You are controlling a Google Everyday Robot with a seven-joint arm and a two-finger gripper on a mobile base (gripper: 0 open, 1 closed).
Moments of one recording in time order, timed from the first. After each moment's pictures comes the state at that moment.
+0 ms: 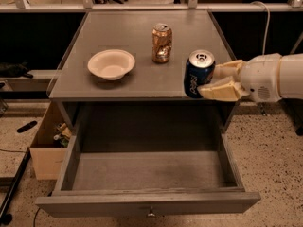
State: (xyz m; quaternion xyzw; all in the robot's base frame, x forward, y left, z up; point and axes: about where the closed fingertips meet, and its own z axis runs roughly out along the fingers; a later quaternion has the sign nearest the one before) arm 0.520 -0.149 0.909 -0.47 0.72 0.18 0.48
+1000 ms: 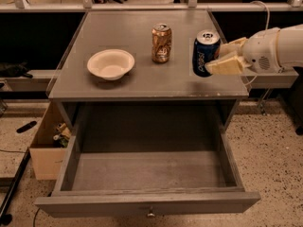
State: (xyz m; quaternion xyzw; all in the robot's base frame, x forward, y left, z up) arm 0.598 -0.179 0.919 -0.46 0.74 0.16 0.47
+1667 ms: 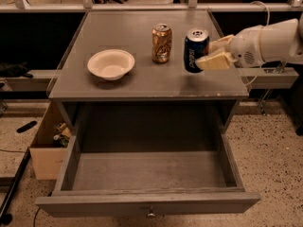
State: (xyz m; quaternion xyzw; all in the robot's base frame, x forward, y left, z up) arm 0.632 -0.164 0.909 -0.47 0.73 0.18 0.47
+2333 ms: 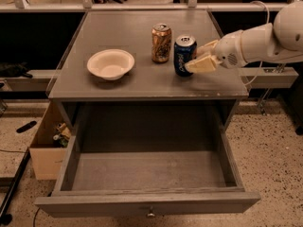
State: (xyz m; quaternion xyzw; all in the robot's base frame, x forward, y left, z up) arm 0.661 -0.139 0.876 -0.48 0.74 0.20 0.44
